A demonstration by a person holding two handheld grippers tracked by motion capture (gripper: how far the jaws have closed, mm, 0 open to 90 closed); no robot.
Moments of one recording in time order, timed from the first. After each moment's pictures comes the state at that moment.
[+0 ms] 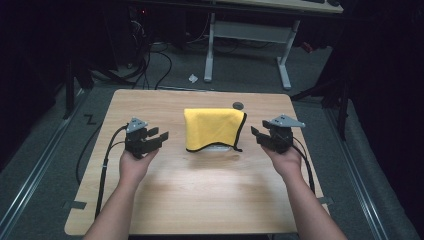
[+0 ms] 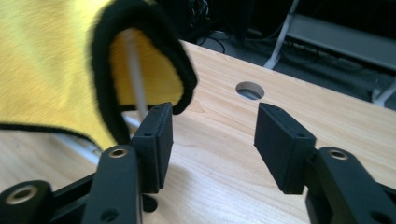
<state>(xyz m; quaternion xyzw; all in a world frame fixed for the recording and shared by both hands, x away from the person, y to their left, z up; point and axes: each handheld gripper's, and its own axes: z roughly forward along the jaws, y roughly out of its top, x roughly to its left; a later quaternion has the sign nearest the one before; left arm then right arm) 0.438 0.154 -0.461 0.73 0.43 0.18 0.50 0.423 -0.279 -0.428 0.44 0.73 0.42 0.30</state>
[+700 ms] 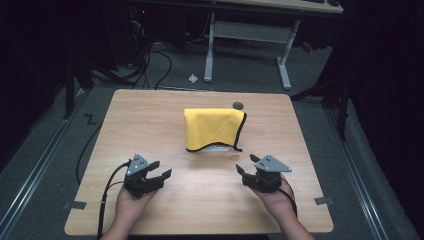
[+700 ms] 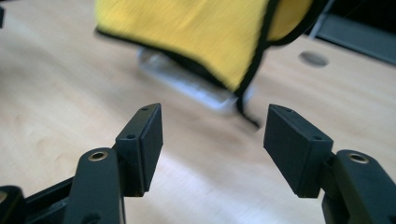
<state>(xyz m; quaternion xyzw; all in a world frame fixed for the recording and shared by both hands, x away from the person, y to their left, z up) 0.344 0.148 -0.502 0.77 0.40 0.16 0.47 0.327 -0.235 -0.478 0.40 0.76 0.42 0.29</state>
